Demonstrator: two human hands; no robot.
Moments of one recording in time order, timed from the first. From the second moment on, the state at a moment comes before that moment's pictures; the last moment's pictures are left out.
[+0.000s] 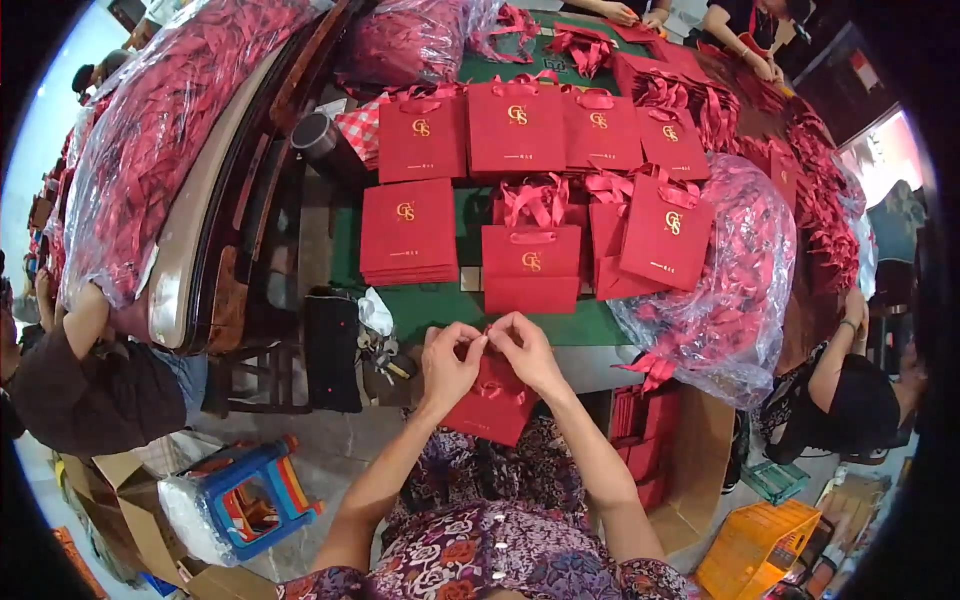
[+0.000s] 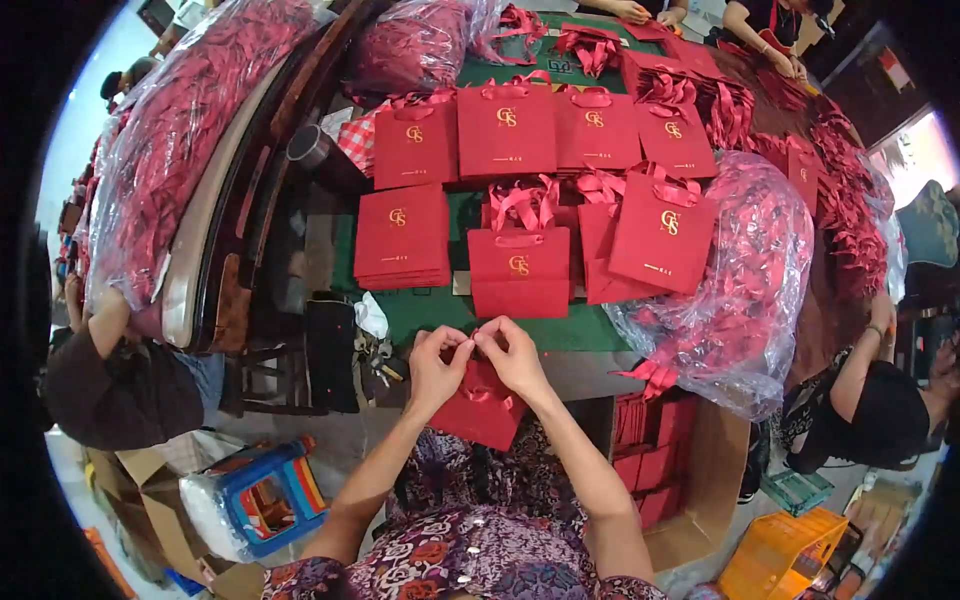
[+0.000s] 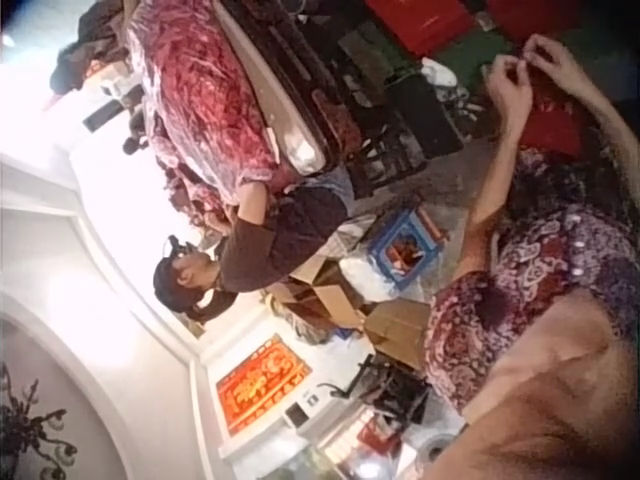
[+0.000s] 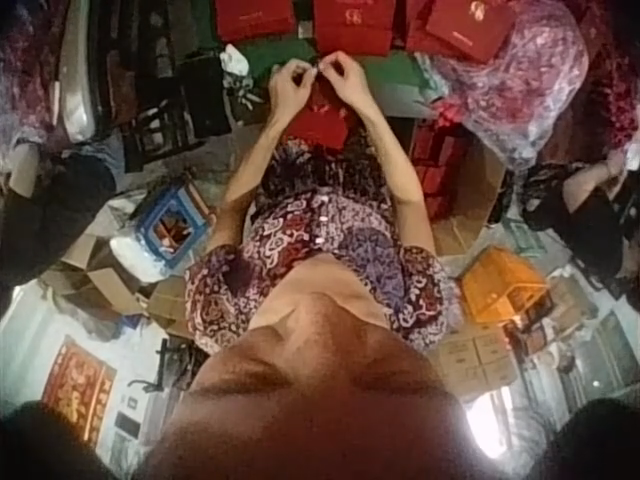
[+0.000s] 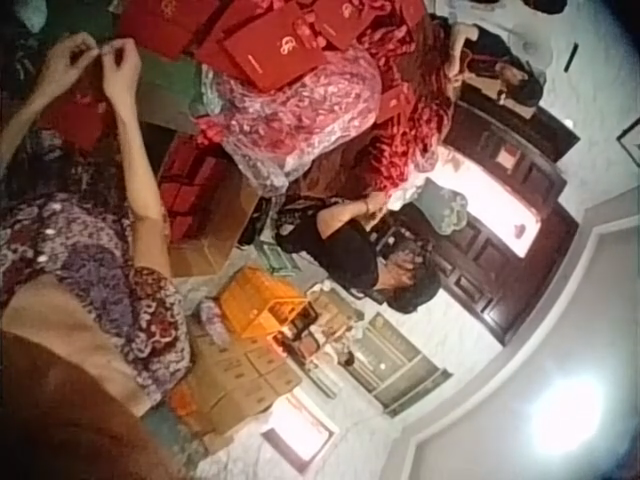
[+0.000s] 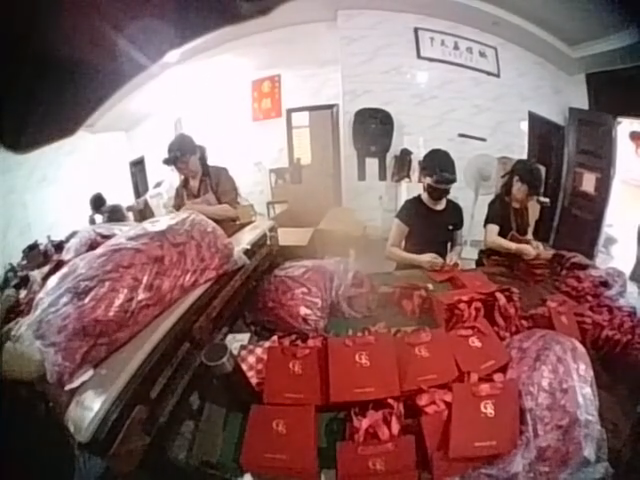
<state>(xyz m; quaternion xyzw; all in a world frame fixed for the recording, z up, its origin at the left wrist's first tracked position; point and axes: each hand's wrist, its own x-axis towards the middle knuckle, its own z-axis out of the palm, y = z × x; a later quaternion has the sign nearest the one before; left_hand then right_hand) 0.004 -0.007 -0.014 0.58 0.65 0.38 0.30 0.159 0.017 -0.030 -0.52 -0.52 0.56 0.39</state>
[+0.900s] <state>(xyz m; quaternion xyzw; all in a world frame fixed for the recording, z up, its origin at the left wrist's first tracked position) -0.034 -0.030 0.022 0.70 0.45 0.23 0.50 0.202 0.054 -0.005 -0.55 -0.44 0.48 0.52</state>
